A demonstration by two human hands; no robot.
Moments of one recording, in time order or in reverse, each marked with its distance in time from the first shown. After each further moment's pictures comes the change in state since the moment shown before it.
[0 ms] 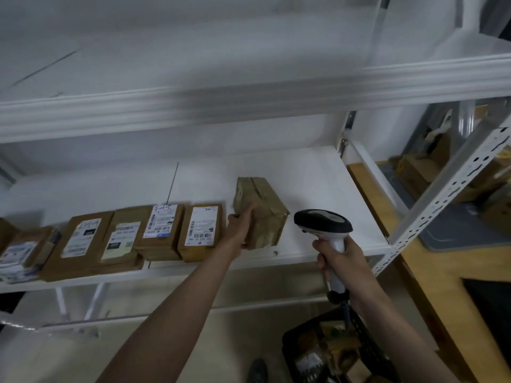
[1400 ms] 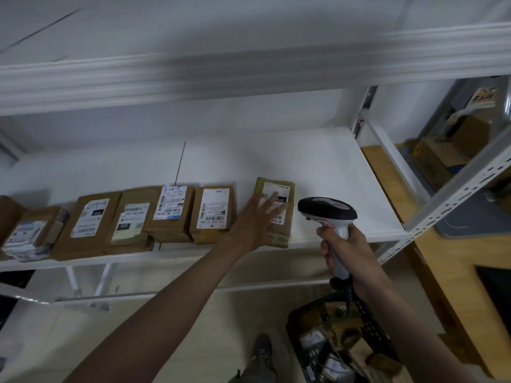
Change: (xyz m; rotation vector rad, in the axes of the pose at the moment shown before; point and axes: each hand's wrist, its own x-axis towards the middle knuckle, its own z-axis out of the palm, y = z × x) left_hand 0.014 -0.035 -0.025 1.476 -0.133 0.905; right_hand 0.009 0.009 0.027 -0.002 -0.034 0.046
